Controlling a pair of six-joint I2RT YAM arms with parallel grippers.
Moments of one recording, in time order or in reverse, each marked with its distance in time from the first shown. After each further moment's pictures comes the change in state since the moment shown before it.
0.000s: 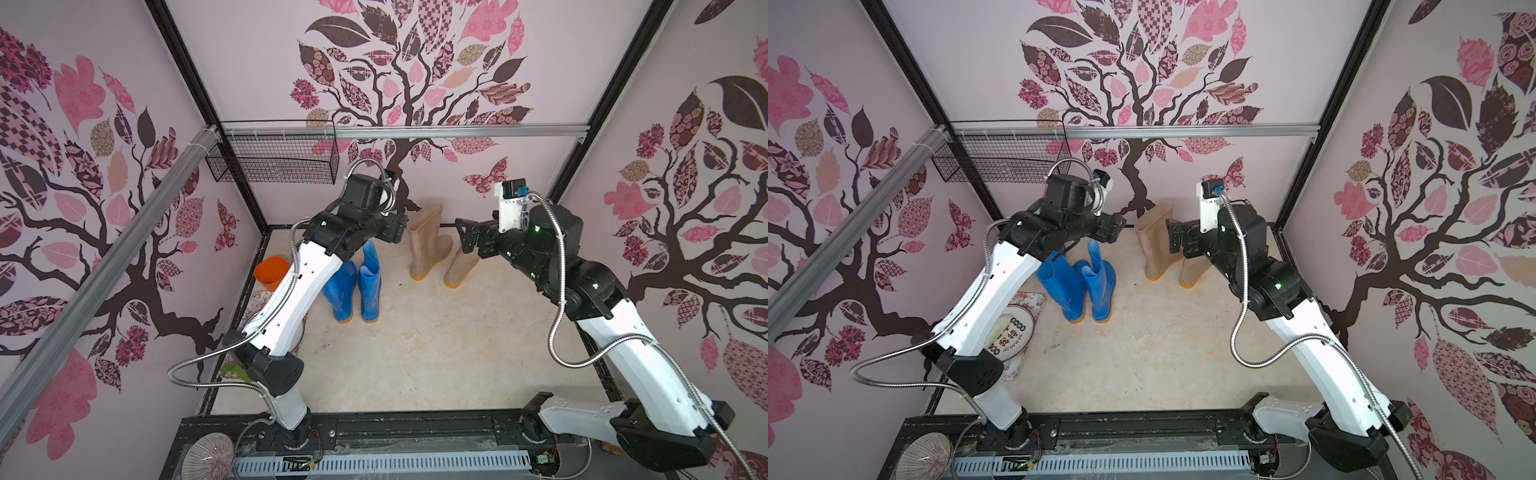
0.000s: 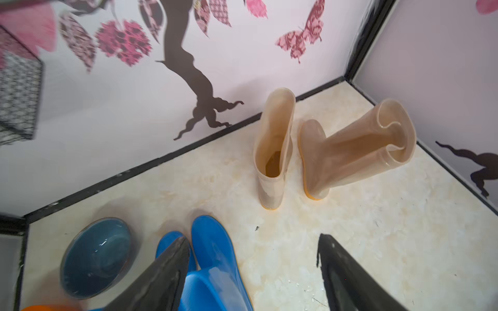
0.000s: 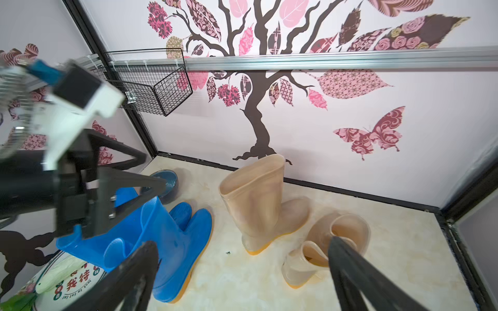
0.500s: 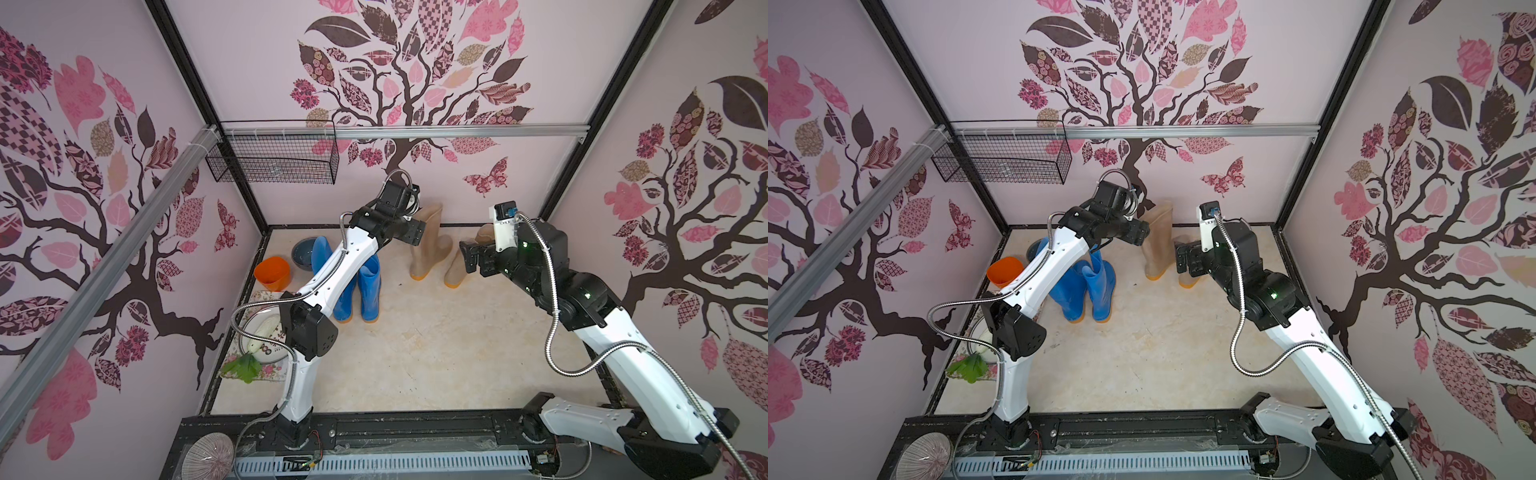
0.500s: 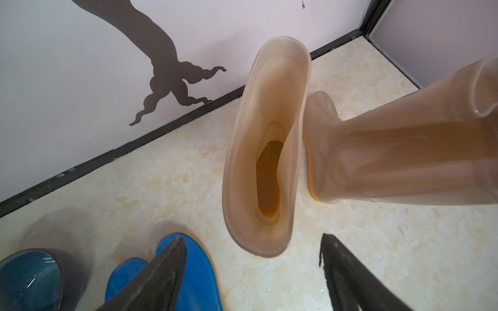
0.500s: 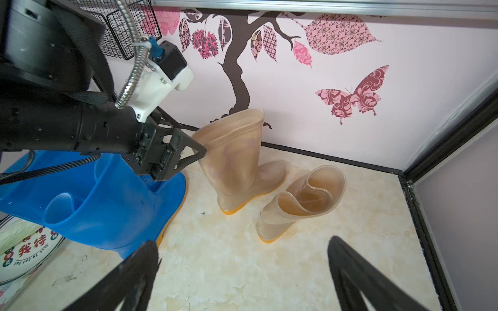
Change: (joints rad) left arm 0.000 0.326 0.184 0.004 0.029 -0.008; right arm 0.000 -0.037 -0.123 -0.057 0.042 -0.038
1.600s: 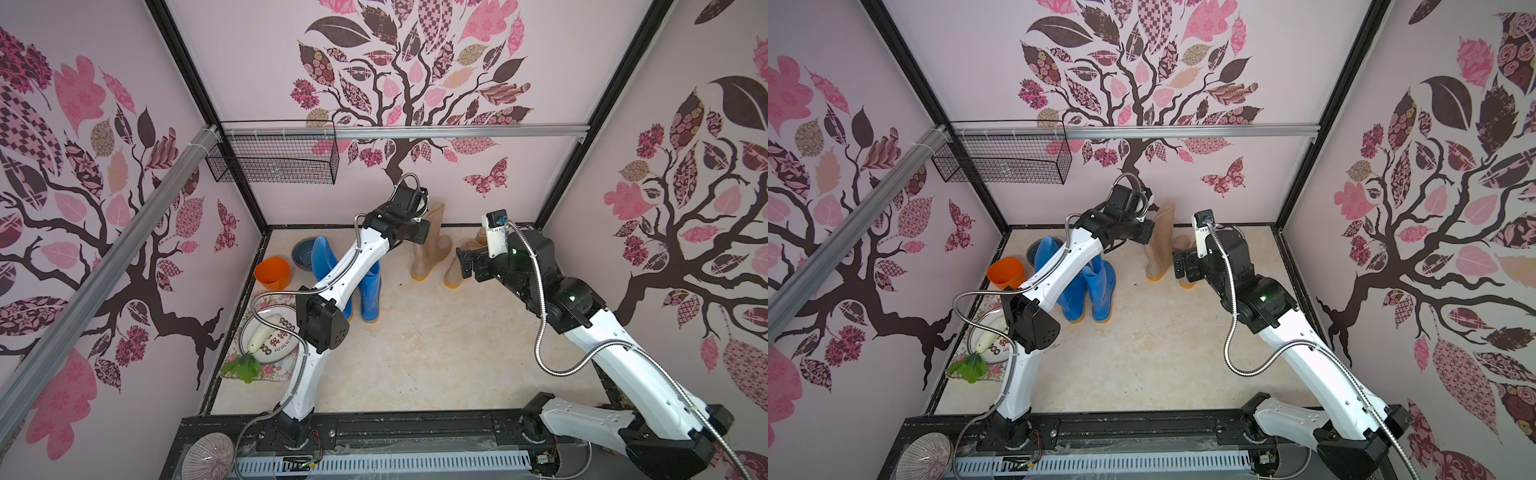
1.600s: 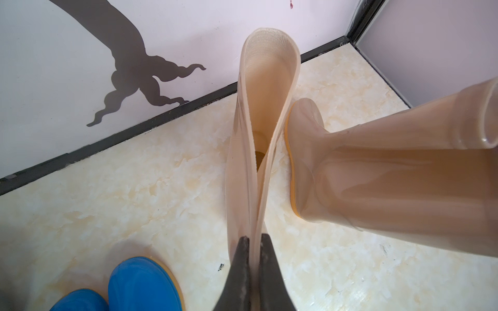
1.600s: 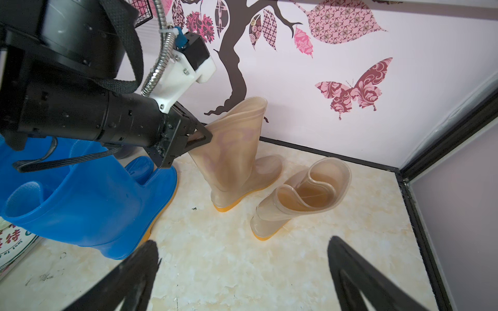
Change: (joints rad) left arm -0.023 0.111 0.093 0.037 0.045 -0.090; right arm -0.003 -0.015 -0.119 0.085 0.027 -0.021
